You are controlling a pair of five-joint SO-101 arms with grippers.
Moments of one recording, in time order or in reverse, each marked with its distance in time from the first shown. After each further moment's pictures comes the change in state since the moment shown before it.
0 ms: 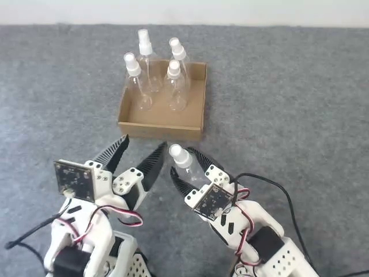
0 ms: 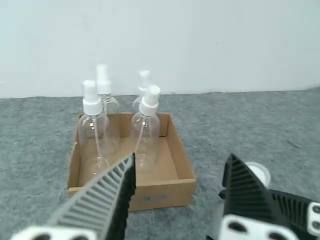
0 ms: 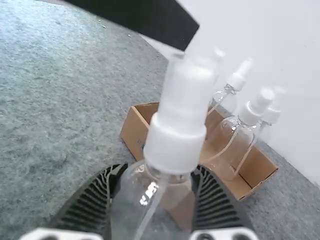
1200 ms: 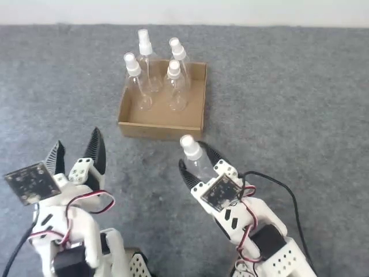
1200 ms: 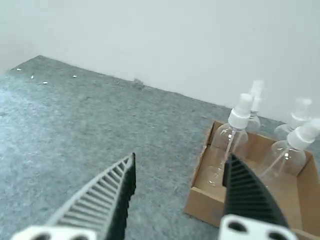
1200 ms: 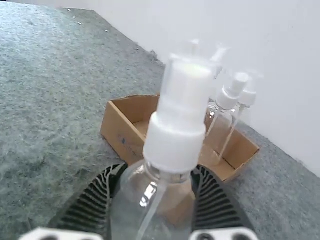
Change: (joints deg) left arm -32.9 0.0 1.7 0.0 0.3; right arm 5.2 0.0 0.0 0.0 -2.8
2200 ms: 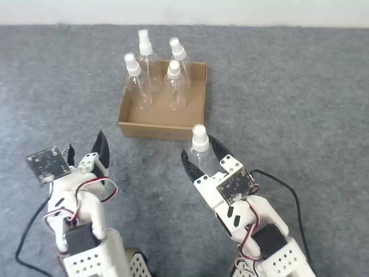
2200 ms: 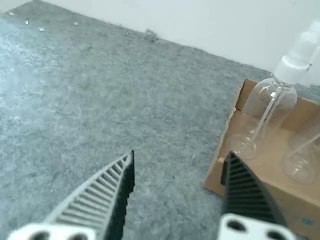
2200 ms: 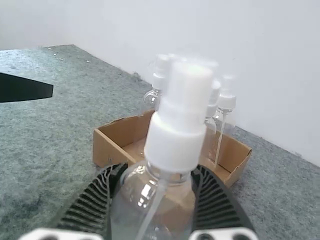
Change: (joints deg) left arm -1.8 0.1 23.6 -16.5 0.0; right arm 2.5 0.0 0.0 -4.7 -9.0
